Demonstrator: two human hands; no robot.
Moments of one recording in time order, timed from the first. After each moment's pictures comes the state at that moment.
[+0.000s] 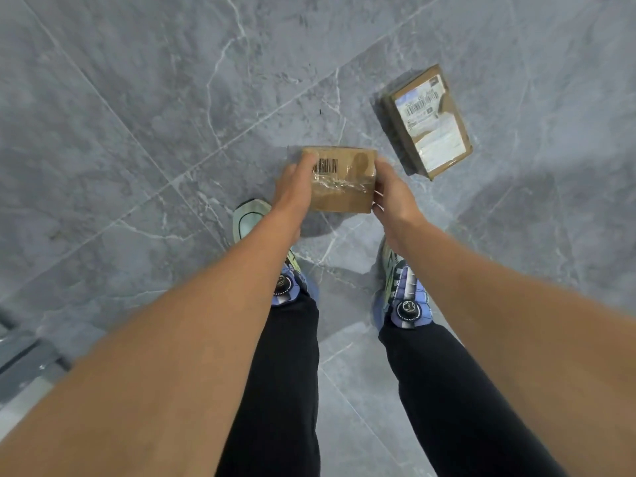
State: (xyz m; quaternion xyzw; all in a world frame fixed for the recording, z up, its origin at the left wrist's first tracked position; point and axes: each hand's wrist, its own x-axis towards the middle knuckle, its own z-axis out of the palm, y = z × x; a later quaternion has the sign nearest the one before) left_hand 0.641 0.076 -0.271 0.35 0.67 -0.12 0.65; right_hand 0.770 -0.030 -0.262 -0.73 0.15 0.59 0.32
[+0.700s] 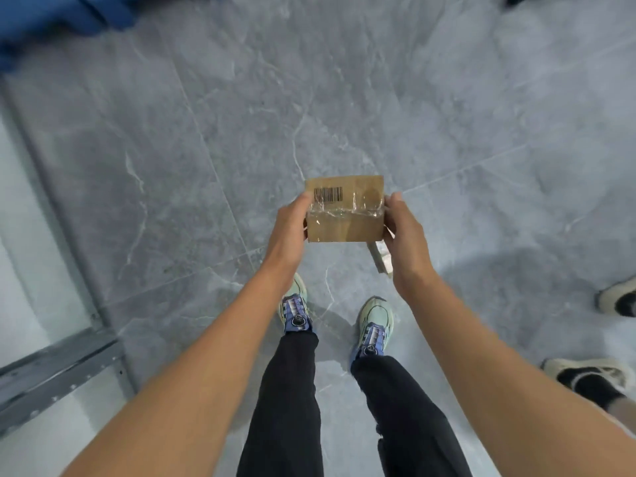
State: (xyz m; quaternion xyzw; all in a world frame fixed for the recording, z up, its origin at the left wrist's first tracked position) left_hand 0.671 0.187 0.118 0.39 0.61 0.09 0.68; right_hand 0.822 0.098 0.101 -0.73 -0.04 0.53 0.42
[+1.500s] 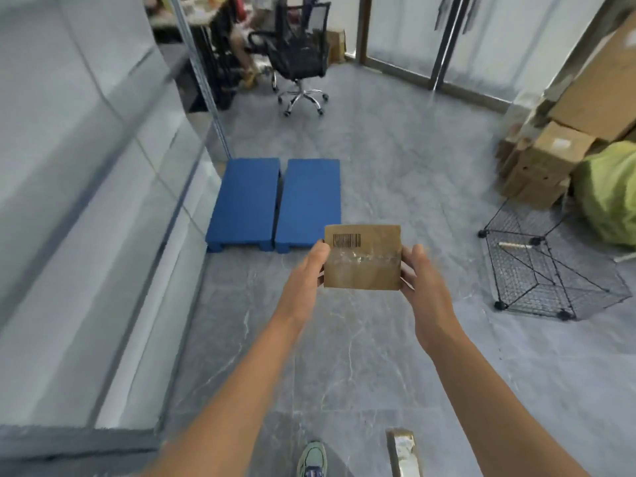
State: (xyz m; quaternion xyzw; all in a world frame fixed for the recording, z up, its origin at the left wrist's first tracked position) left_hand 0.573 0.261 0.594 0.50 0.52 0.37 0.59; right_hand 0.756 0.228 0.588 -0.63 -0.31 0.50 0.51
